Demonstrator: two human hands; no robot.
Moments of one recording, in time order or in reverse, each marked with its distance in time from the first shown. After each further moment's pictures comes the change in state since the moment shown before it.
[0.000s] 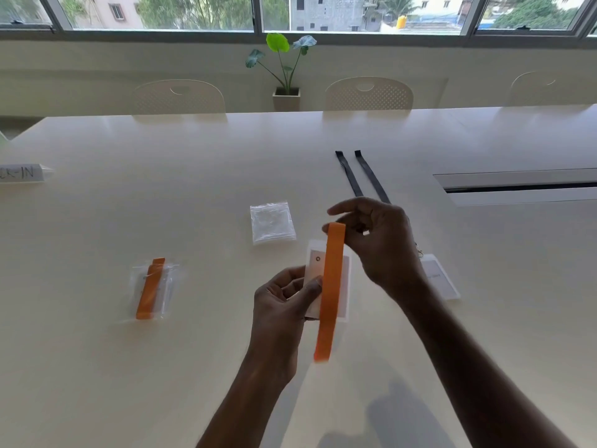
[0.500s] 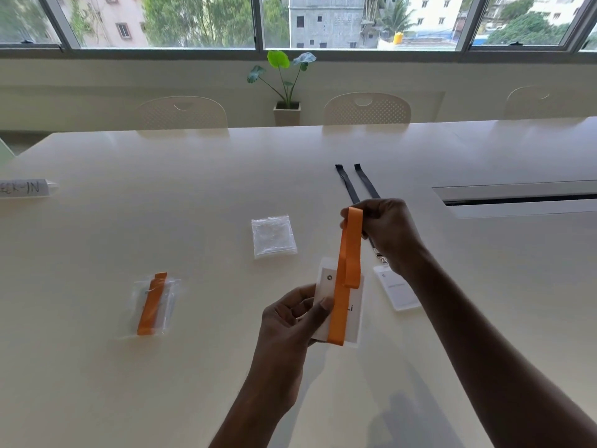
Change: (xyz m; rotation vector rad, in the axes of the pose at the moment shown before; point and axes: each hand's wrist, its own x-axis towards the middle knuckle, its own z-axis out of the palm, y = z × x) left_hand -0.003 -0.002 -0.001 -0.040 -0.129 -0.018; right_hand 0.055 0.050 -0.011 0.183 -0.026 0.255
